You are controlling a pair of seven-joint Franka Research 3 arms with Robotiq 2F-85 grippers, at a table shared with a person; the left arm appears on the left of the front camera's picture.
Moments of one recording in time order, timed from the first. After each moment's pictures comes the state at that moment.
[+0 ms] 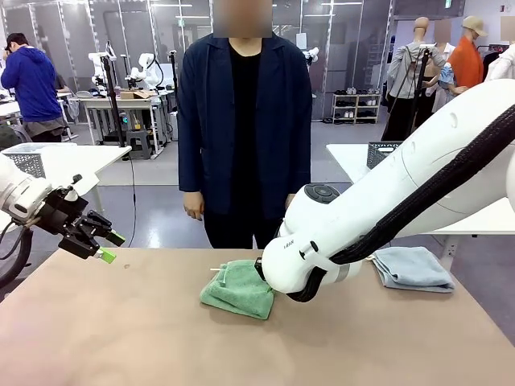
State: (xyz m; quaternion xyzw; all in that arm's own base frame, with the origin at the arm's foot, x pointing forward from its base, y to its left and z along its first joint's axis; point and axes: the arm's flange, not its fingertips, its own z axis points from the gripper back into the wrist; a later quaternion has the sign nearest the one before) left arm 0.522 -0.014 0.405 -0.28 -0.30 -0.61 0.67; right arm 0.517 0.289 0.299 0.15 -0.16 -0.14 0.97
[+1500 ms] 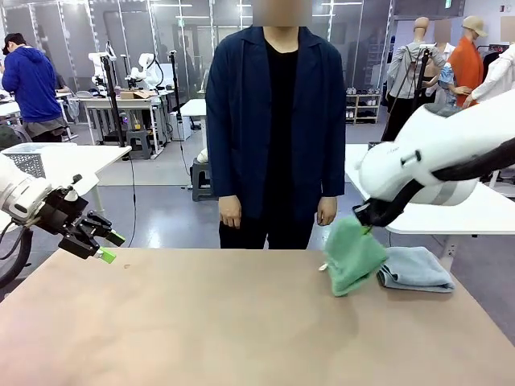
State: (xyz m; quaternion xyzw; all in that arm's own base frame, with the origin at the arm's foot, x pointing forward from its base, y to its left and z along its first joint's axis) left arm 0.522 -0.014 0.405 -0.28 -0.30 -0.61 0.67; right arm 0.570 0.057 0.440 0.05 -0.22 0.11 0.97
